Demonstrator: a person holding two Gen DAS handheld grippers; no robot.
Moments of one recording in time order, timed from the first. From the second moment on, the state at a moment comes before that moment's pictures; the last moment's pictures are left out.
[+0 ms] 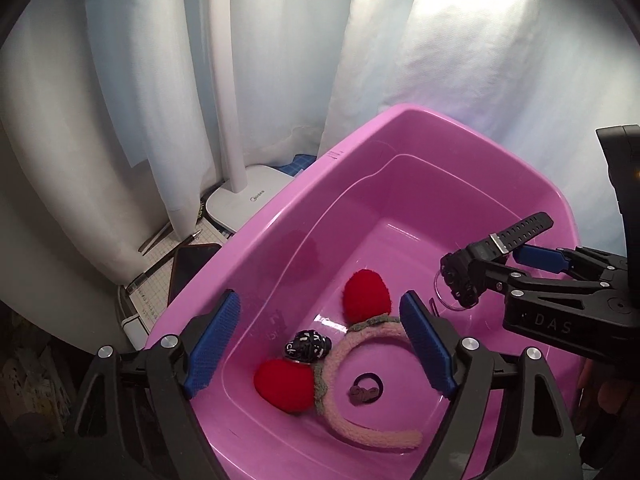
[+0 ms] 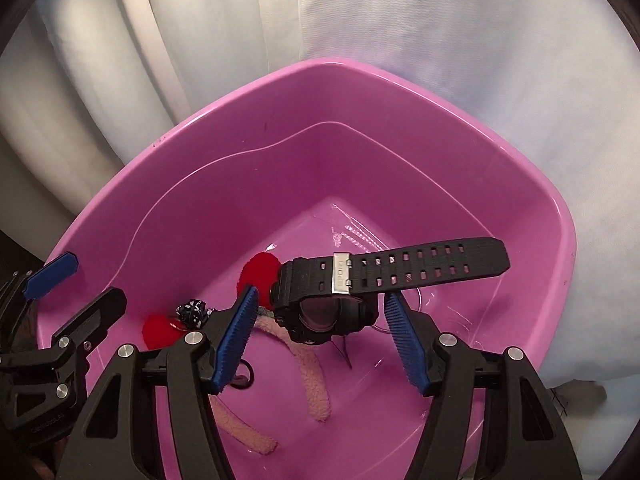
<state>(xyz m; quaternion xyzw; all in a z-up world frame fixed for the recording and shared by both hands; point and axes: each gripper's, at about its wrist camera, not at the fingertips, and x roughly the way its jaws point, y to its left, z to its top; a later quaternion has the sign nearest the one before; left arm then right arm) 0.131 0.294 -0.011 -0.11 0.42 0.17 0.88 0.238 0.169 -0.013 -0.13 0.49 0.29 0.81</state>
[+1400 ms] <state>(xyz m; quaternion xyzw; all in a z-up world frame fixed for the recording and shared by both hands) 0.078 0.253 0.028 -0.09 0.40 0.22 0.89 0.187 0.088 0.044 -0.04 0.41 0.34 0.84</state>
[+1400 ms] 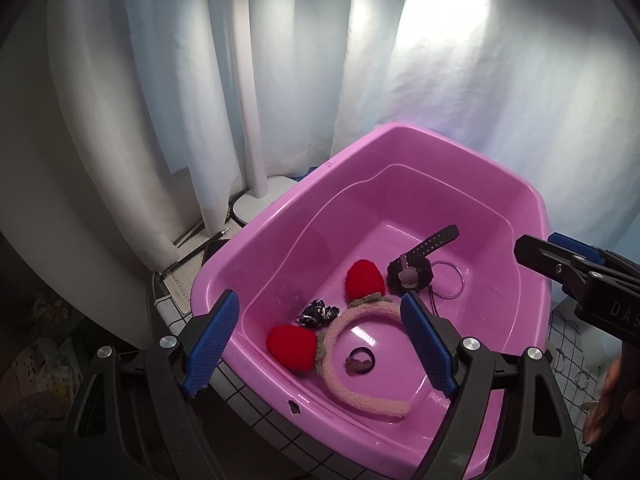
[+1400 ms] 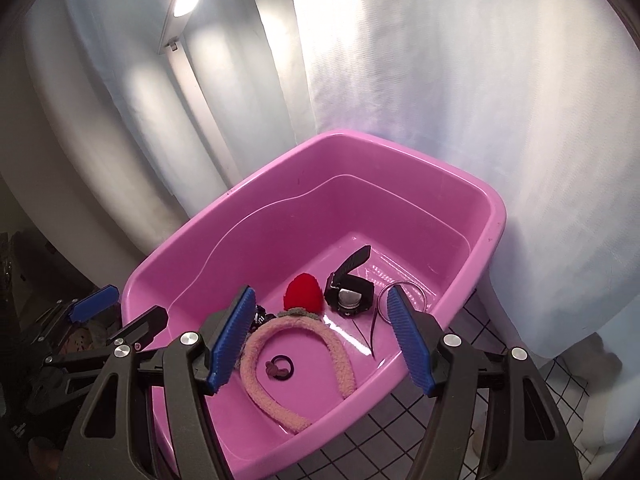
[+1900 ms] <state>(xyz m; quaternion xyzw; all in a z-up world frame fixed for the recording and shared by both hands) 0.054 0.181 0.043 -0.08 0.36 0.18 0.91 0.124 -0.009 0.051 0.00 0.37 0.32 0.87</state>
